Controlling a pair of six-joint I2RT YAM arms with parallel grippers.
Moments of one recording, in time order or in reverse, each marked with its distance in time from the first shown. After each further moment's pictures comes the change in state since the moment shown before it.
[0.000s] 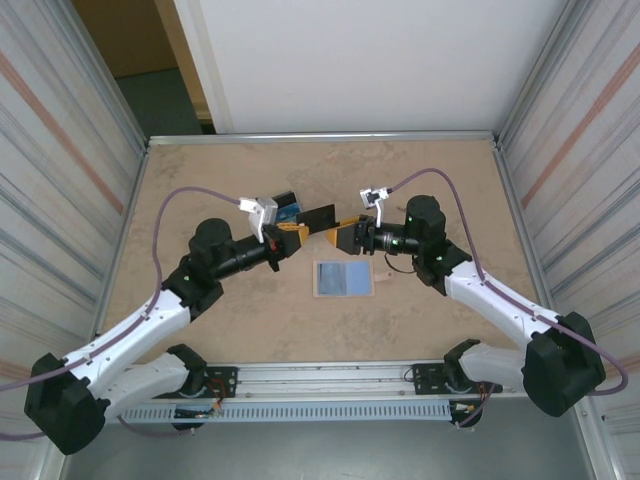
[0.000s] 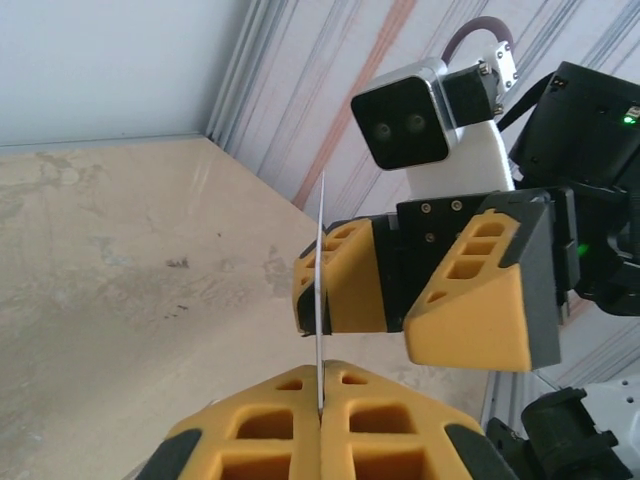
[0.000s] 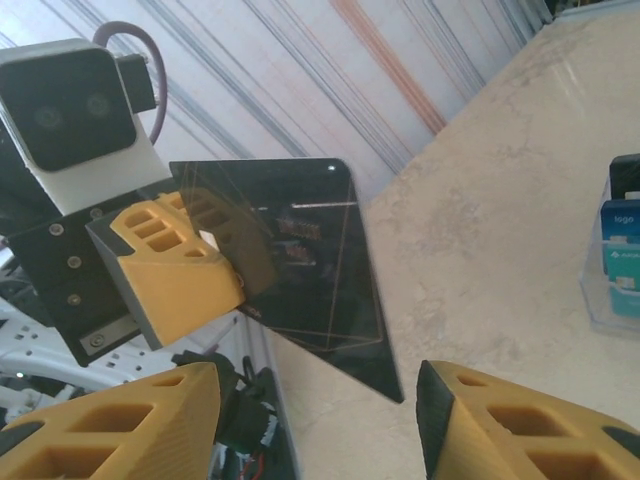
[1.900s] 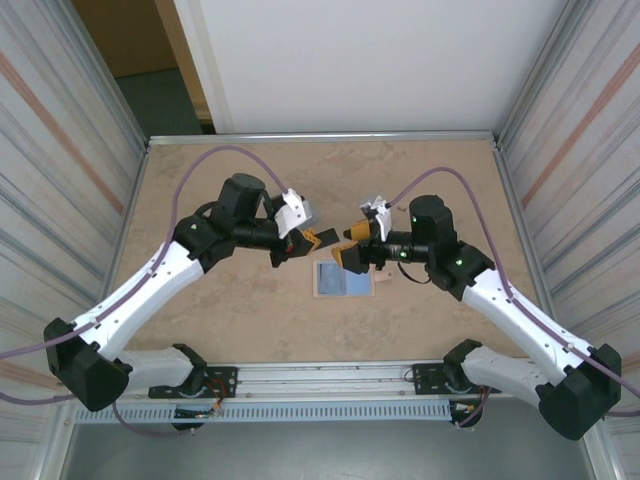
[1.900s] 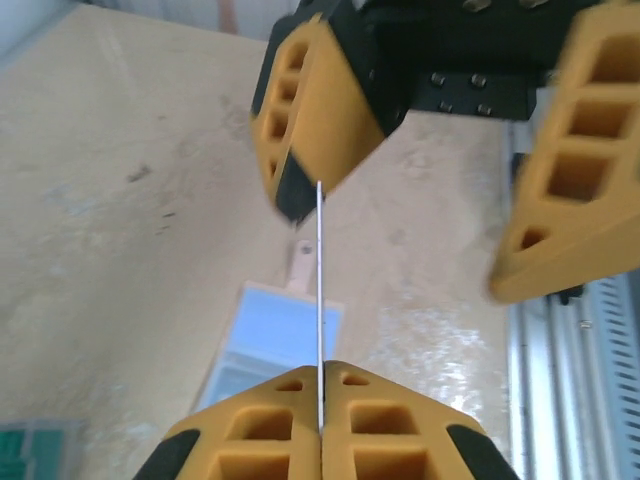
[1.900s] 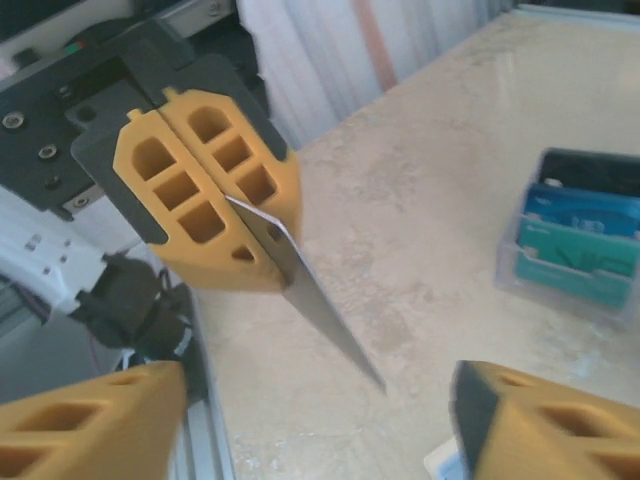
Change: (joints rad) left arm 0.003 0.269 0.520 -0.818 0.143 0.771; right arm 0.037 -0.152 0.130 -0.519 0.143 -0.416
